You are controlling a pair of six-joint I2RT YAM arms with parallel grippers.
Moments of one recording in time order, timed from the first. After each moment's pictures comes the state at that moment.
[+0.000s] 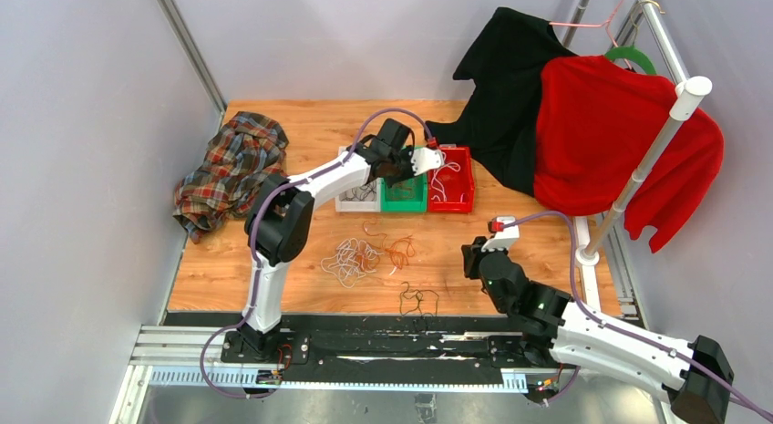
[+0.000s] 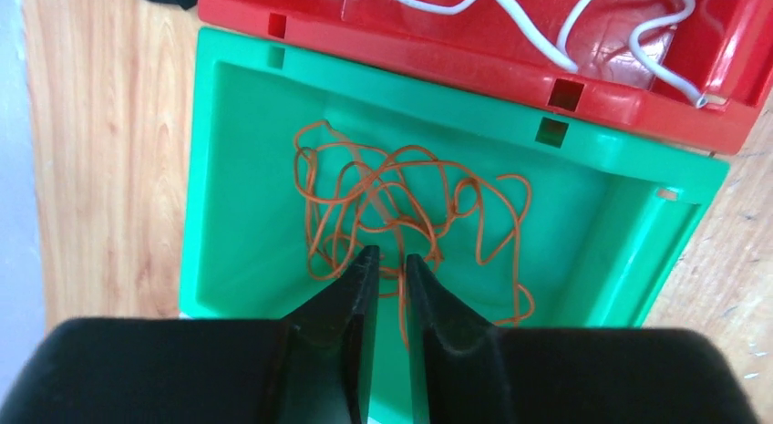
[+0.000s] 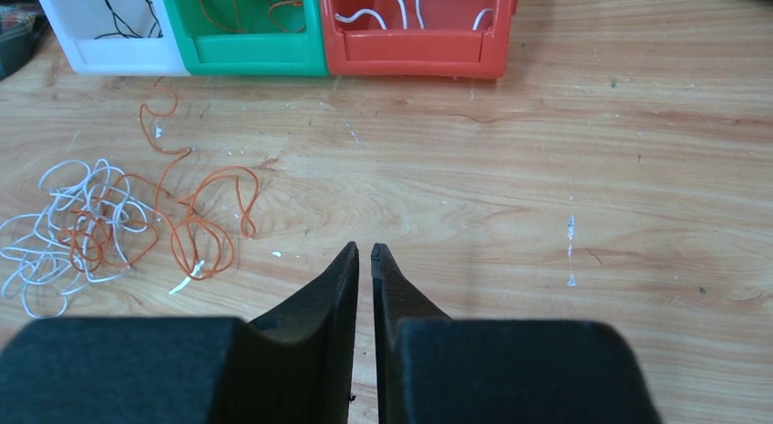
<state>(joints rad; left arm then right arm) -0.62 2.09 1.64 -0.37 0.14 0.79 1.00 0.62 0.28 -0.10 0.69 0.53</state>
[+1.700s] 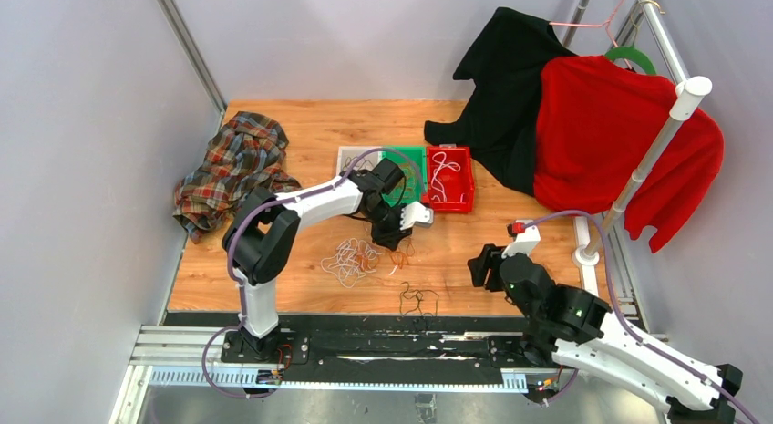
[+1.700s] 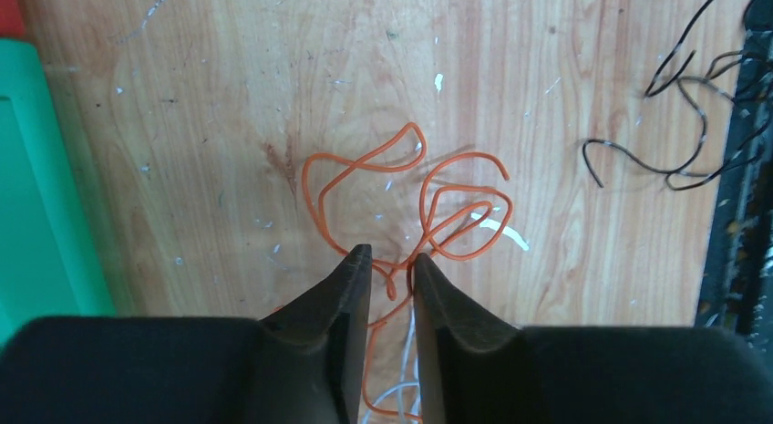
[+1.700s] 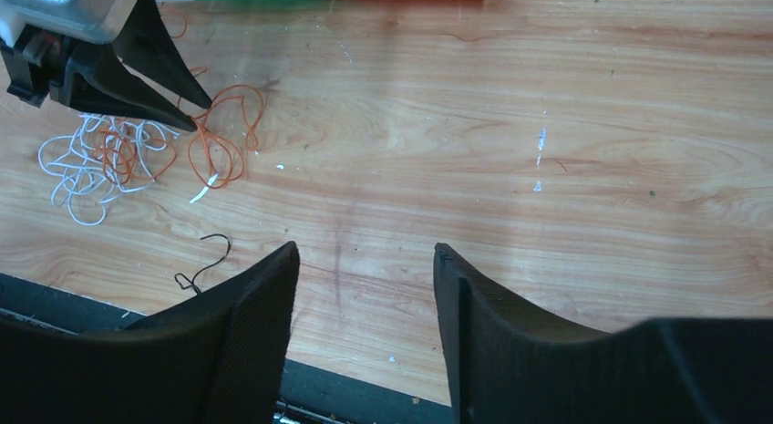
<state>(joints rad) -0.70 1.89 1.31 -0.68 0.56 0.81 1.00 0.42 0.46 -0.64 0.57 0.65</state>
